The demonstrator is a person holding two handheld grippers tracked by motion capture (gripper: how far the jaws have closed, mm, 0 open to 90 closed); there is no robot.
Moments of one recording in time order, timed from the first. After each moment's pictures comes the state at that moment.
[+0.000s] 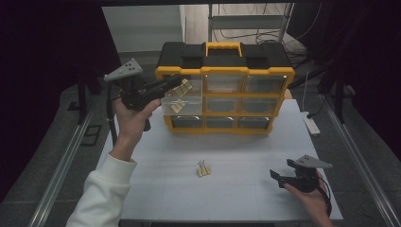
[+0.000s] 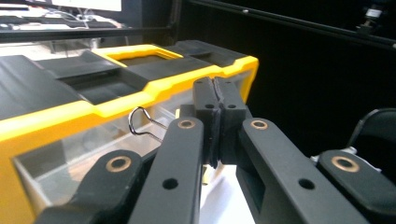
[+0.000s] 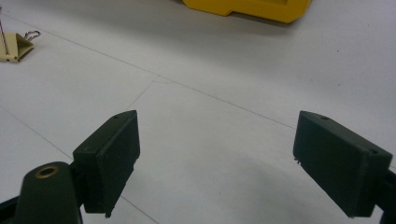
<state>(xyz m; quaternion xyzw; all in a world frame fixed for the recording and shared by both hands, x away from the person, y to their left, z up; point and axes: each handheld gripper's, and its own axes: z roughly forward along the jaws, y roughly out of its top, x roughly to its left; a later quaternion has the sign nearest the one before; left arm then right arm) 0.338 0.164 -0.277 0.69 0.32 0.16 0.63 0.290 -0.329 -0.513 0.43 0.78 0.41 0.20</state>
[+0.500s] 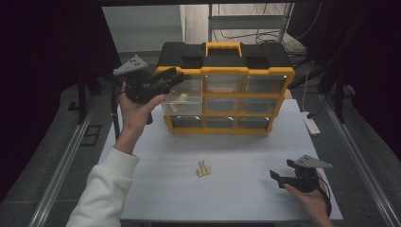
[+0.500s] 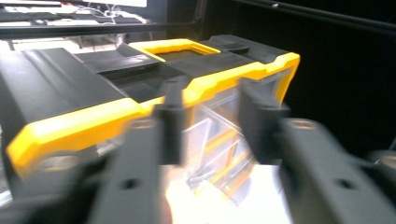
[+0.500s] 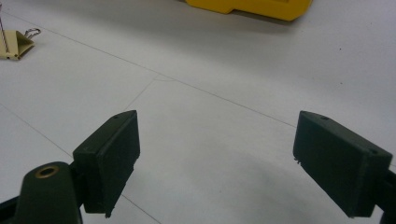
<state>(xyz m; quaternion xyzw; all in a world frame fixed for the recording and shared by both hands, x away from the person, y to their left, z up) 0.358 0.162 -0.289 0.69 0.34 0.18 0.62 0.290 -0.330 -0.514 0.43 0.78 0.41 0.20</state>
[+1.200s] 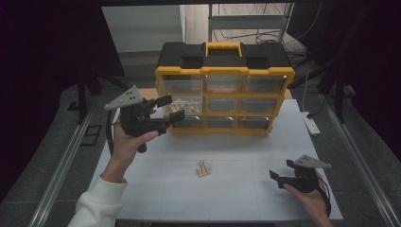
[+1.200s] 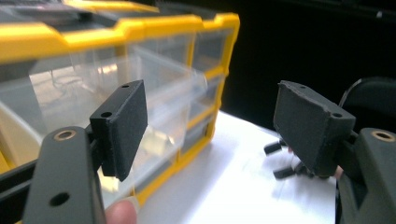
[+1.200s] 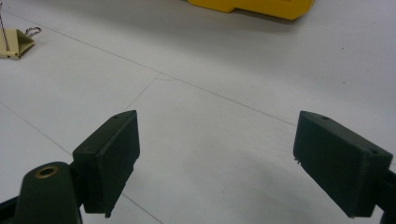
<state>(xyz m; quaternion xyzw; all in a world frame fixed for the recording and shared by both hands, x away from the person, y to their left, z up) 0.297 0.166 -0.329 0.73 0.29 0.14 0.61 0.290 -0.328 -0.514 0.43 0.78 0.41 0.19</state>
